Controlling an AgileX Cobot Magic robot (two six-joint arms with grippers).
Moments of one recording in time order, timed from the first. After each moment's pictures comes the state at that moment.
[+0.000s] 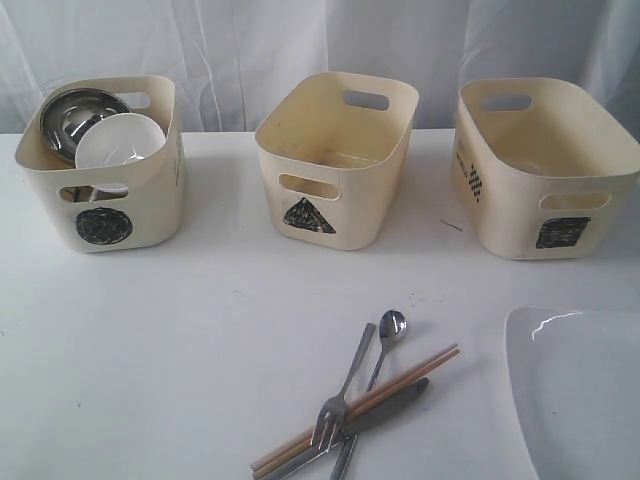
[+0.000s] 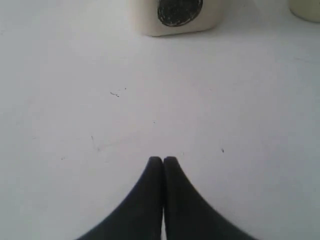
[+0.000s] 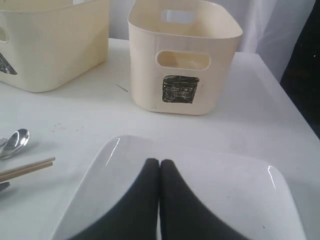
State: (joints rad) left arm 0.18 0.00 0.02 -0.49 0.56 0.52; right arm -0.04 0.00 -0.01 -0.13 0.35 0.08
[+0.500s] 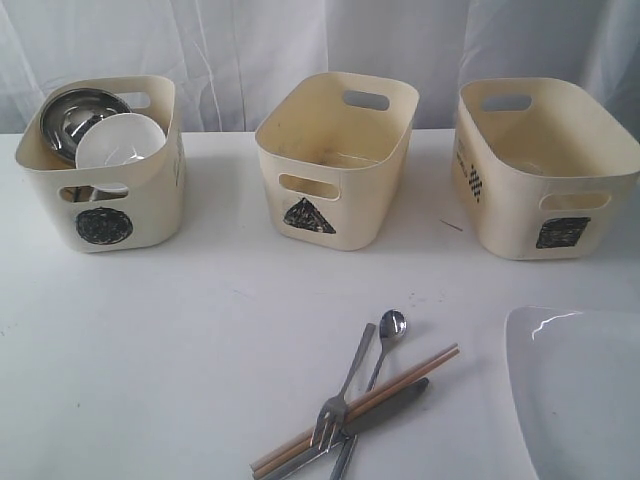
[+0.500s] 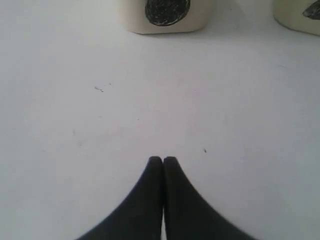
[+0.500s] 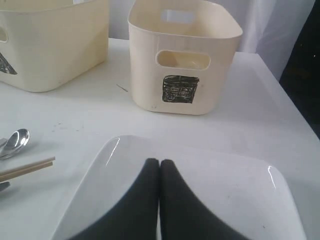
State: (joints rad) left arm 0.18 0.00 0.02 -0.55 0.59 0.49; right arm -0.04 0.00 -0.01 -0.13 0.35 0.08
